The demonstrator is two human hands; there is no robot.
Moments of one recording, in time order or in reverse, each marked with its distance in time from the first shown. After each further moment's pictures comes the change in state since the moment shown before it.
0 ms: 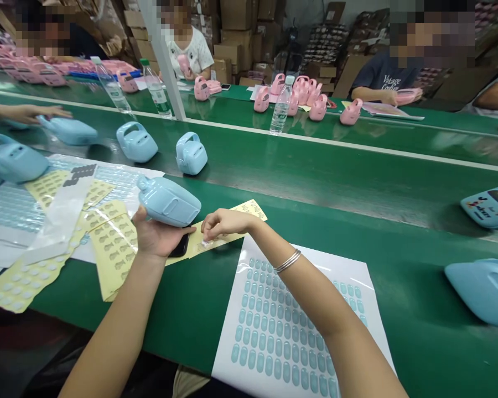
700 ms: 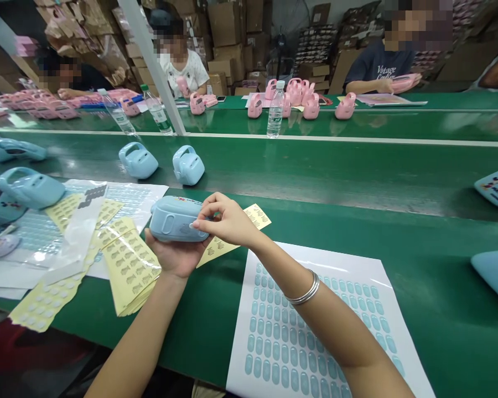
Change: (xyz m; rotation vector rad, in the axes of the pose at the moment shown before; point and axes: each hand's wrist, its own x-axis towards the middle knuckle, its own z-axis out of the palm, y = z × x) left_hand -0.018 -0.017 0.019 -0.247 -0.239 -0.037; right_hand -0.019 -0.048 0.019 0.272 0.597 -0.234
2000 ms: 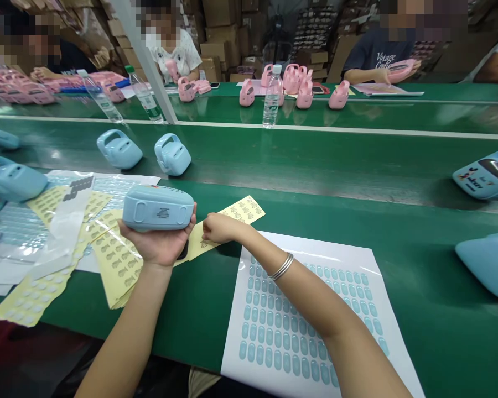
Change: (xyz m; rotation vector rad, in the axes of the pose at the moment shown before) left_hand 0.005 0.016 -0.002 0.082 0.077 0.077; right_hand 0.013 0.058 0.003 -0.803 -0.481 0.202
